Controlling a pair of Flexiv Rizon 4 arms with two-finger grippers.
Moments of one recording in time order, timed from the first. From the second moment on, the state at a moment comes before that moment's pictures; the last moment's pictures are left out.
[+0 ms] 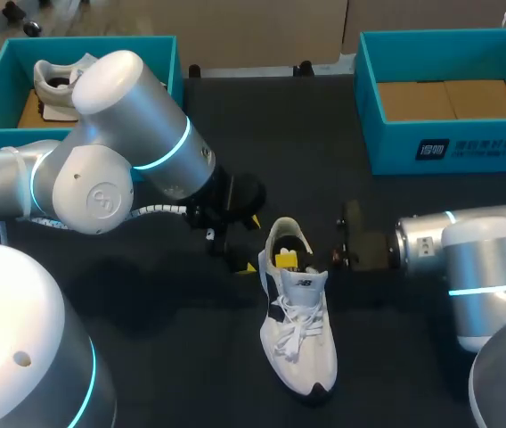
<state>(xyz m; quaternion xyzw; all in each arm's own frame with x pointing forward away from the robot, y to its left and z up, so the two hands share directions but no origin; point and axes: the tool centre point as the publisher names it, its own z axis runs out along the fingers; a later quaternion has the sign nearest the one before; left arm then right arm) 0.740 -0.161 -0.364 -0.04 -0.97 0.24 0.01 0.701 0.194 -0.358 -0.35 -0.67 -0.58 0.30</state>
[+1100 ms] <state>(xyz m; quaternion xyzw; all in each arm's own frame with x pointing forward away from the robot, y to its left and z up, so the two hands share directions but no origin) 0.740 -0.161 -0.364 -0.04 -0.97 0.24 0.01 0.714 0.193 -0.329 -0.33 -0.70 -0.58 0.25</state>
